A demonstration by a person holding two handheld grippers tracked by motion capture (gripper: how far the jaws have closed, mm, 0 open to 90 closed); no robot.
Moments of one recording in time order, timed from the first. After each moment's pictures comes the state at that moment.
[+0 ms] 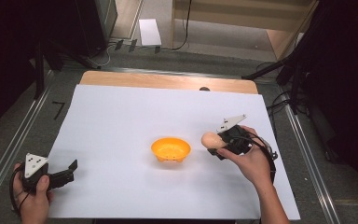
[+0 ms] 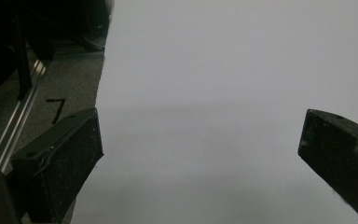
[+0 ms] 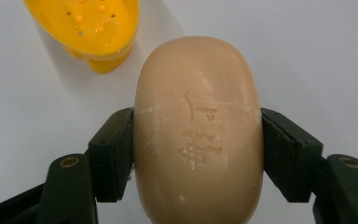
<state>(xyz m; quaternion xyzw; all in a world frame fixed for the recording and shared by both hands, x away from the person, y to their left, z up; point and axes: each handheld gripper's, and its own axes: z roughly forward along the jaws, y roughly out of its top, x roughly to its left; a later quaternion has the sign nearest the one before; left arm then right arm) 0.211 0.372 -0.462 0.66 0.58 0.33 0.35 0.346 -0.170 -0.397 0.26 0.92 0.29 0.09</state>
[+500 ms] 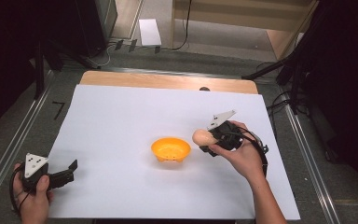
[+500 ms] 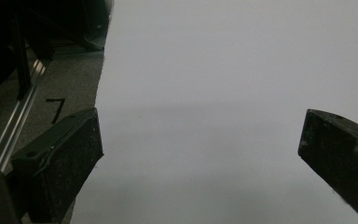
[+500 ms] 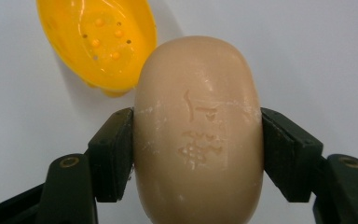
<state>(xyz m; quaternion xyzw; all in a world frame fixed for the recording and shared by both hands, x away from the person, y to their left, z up) 0.211 0.372 -0.462 0.66 0.58 0.33 0.35 0.355 -0.145 -0.390 0.22 0.93 0.29 0.08</state>
